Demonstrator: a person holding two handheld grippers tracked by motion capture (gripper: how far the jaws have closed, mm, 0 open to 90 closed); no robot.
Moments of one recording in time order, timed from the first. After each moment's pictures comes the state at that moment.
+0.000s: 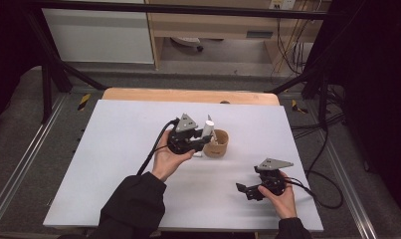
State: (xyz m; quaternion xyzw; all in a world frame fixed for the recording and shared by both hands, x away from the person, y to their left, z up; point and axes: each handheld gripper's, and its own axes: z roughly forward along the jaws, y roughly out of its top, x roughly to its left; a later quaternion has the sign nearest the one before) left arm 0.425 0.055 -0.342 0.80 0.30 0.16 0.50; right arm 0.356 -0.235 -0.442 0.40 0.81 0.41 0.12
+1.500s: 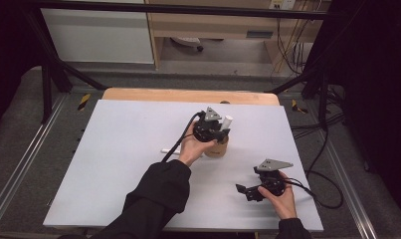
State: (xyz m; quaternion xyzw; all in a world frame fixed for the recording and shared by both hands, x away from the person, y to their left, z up) left arm 0.485 -0.005 -0.380 0.82 0.30 0.14 0.47; right arm 0.355 -0.235 -0.443 0.39 0.81 0.41 0.12
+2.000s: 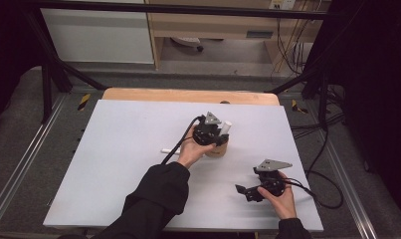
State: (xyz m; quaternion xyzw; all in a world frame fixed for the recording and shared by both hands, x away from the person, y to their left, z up) left arm 0.485 -0.003 -0.396 0.83 0.30 0.12 0.46; right arm 0.355 -0.234 -0.444 0.39 0.82 0.41 0.12
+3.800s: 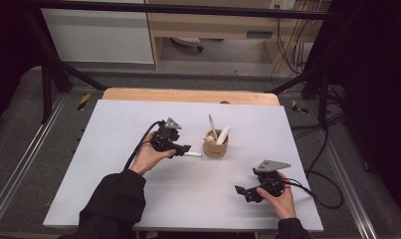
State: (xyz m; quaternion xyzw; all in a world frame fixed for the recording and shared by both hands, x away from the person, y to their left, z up) left arm 0.468 0.110 -0.399 0.86 0.35 0.12 0.36; right arm 0.355 -0.232 -0.446 0.39 0.82 0.40 0.12
